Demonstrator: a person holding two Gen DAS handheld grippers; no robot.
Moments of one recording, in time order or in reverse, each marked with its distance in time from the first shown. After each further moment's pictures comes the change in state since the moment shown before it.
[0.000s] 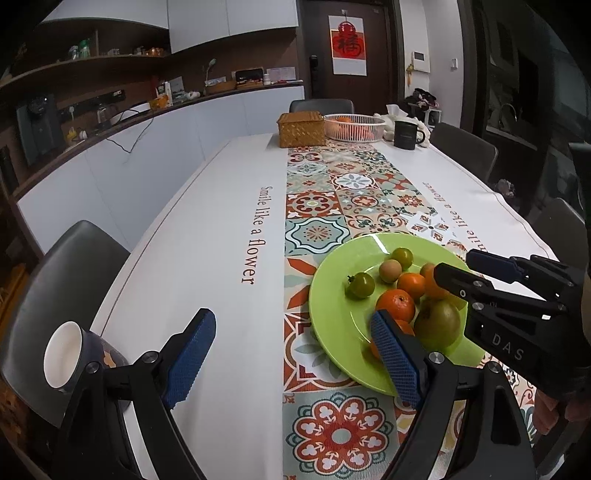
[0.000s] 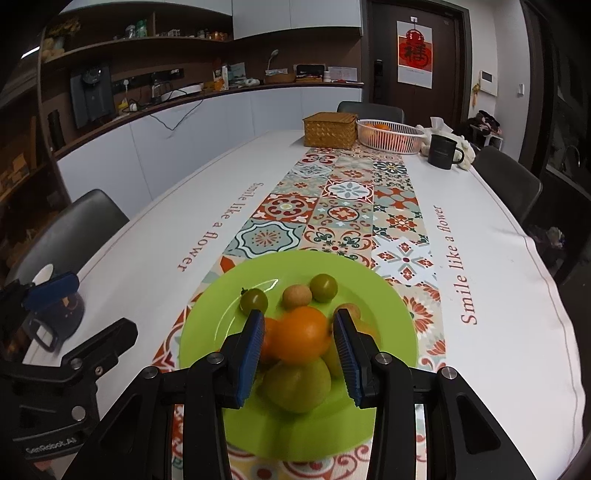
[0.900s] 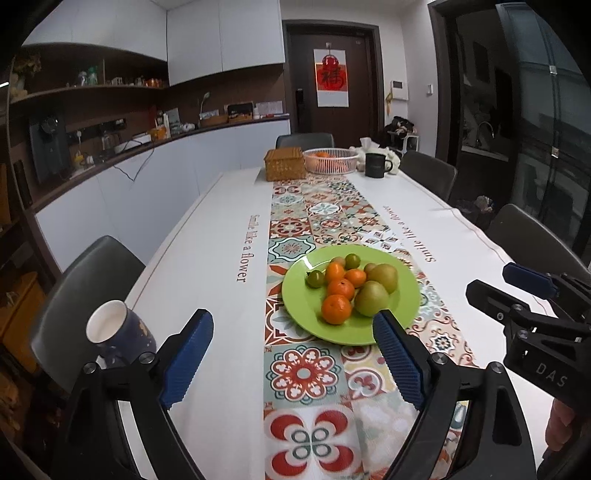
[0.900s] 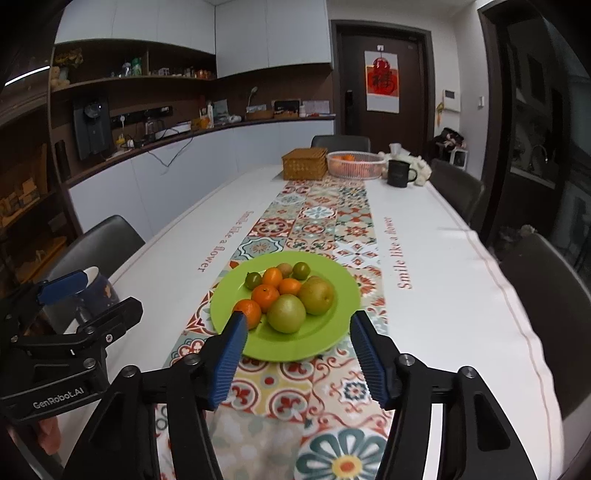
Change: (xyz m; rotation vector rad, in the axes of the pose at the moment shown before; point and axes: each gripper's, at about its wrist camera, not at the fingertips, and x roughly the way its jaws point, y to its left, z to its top) left arm -0.135 -0.023 -0.040 0.024 -0.130 -0.045; right arm -0.154 0.000 -0.060 0.062 -0.135 -0.074
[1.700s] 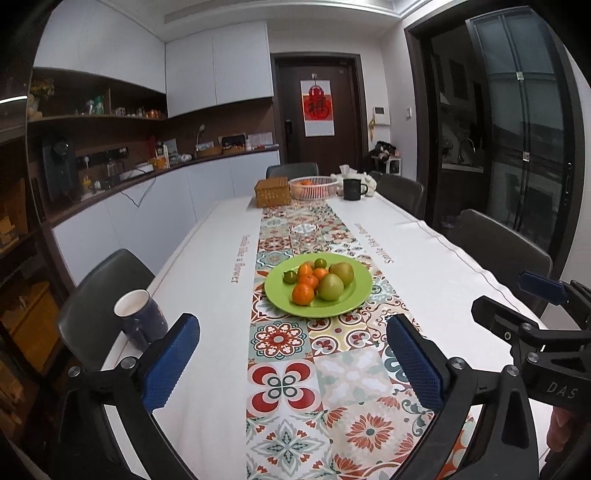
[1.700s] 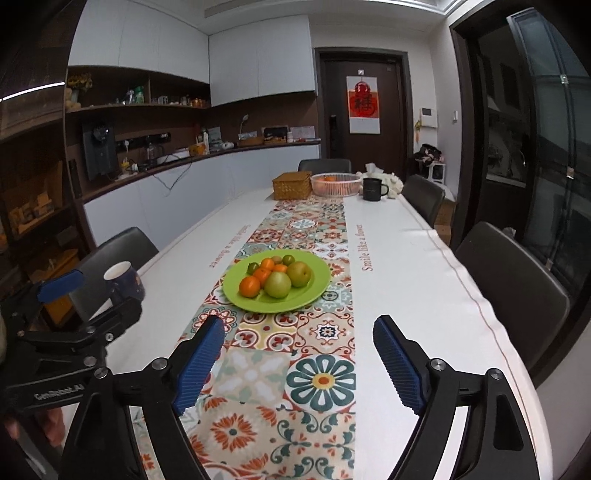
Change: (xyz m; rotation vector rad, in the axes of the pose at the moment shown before) left arm -0.116 -0.034 -0.046 0.031 -0.122 -0.013; right arm -0.137 -0.014 -0.063 0.037 -0.103 -0.032
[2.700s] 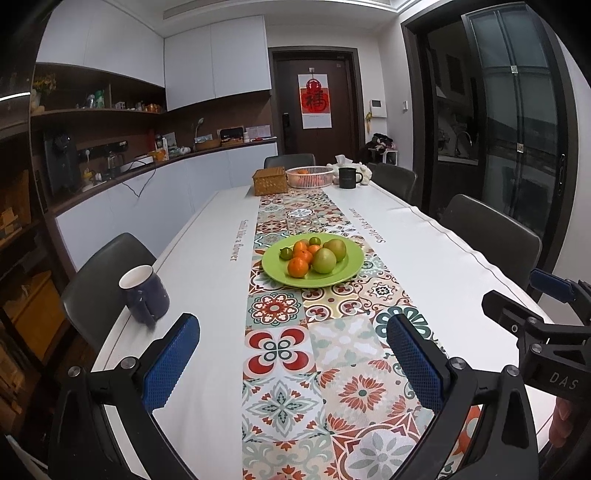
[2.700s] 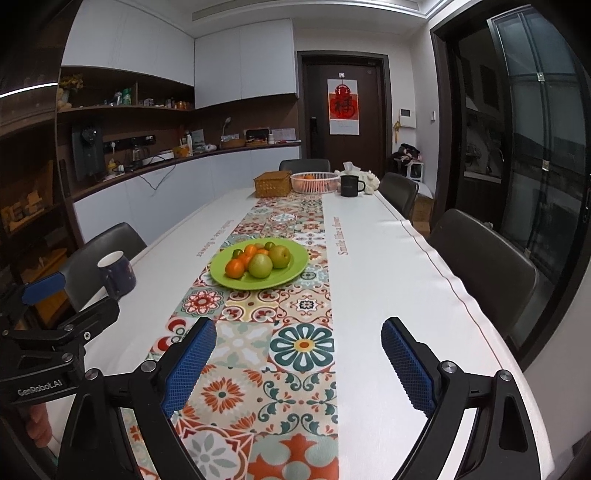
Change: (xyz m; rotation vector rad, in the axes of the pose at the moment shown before) left arm -0.024 -0.005 -0.034 0.001 0.034 -0.008; right arm -0.036 -0.001 -0.036 0.020 0.001 -0.074
